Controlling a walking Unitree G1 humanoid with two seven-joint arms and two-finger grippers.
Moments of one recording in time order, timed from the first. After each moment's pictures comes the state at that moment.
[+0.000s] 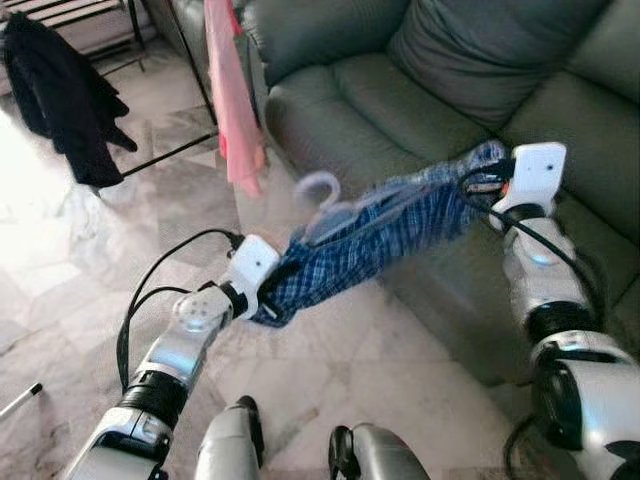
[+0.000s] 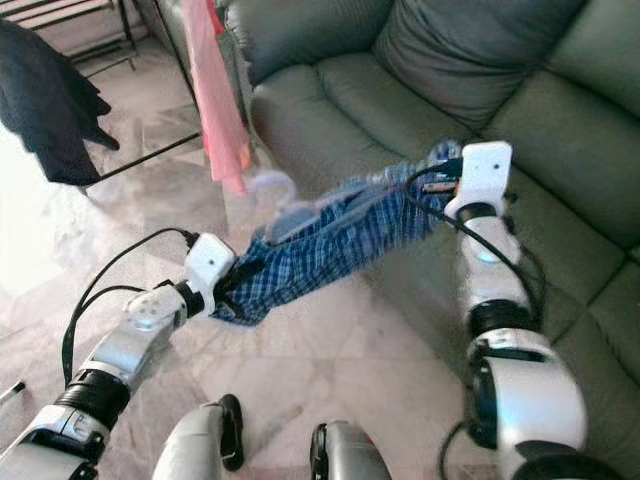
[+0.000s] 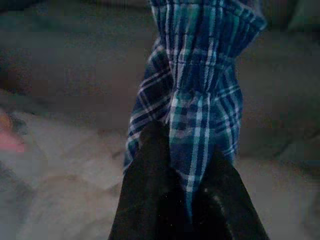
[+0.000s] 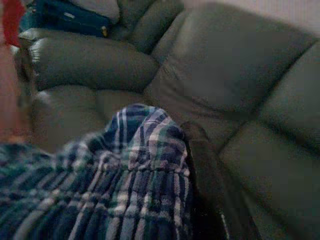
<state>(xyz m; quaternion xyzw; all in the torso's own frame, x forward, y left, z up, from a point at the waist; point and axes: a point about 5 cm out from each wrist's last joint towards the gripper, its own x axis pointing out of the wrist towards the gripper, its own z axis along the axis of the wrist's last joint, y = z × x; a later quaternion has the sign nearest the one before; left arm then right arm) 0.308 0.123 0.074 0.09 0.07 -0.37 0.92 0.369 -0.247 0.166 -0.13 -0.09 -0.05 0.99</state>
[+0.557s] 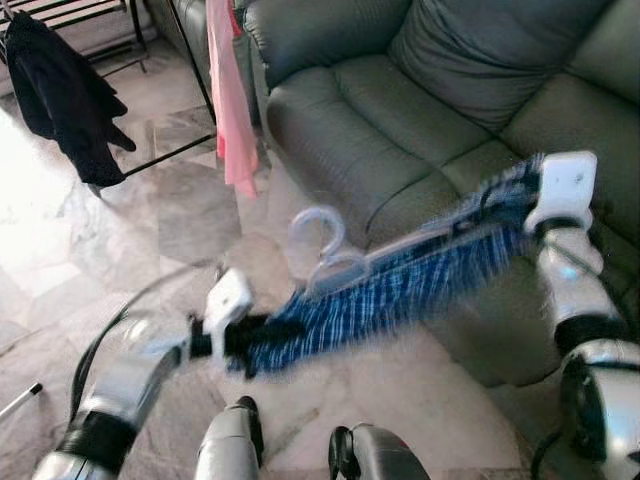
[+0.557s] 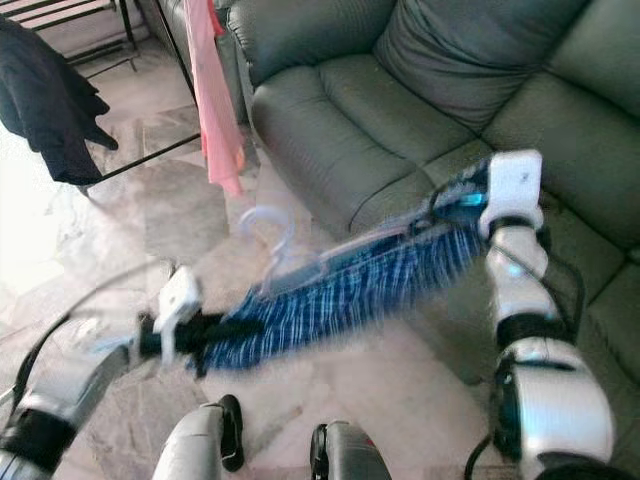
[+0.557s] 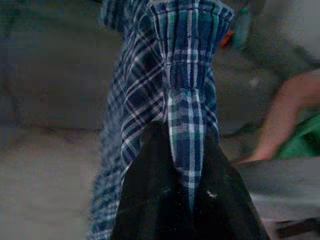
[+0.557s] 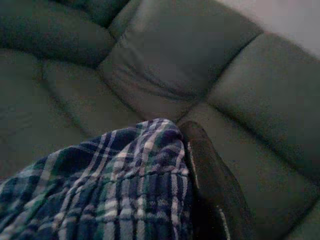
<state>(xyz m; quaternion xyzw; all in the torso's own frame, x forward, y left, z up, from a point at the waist) 0.250 0.149 0.069 -0.02 0.15 -0.57 0.81 0.353 -0.272 0.142 -0.18 -0.05 -0.12 0.98</state>
